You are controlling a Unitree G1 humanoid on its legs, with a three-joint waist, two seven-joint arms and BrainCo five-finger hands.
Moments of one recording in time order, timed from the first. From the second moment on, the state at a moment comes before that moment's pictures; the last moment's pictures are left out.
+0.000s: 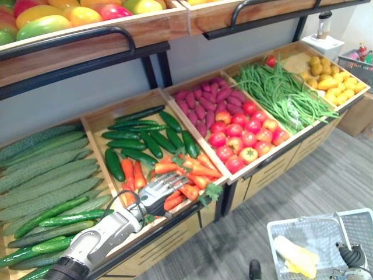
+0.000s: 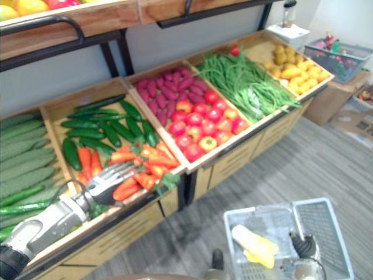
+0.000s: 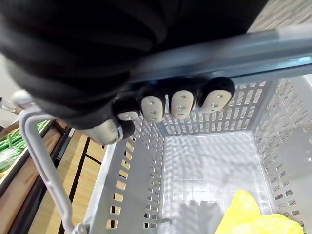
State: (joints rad) left arm -0.06 0.81 -0.40 0.14 0.89 -0.38 0.19; right arm 0.21 -0.28 -0.49 0.62 -0.31 -0.12 -0.17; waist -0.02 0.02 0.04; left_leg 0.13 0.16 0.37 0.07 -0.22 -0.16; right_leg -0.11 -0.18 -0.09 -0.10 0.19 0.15
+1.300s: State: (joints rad) left arm -0.18 0.68 -0.40 0.34 0.93 -0.28 0.20; right arm 0.17 -0.36 -0.48 0.54 -0.31 -0.12 -0.21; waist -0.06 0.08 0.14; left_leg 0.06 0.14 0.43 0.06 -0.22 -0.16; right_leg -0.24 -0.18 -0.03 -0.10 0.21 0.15
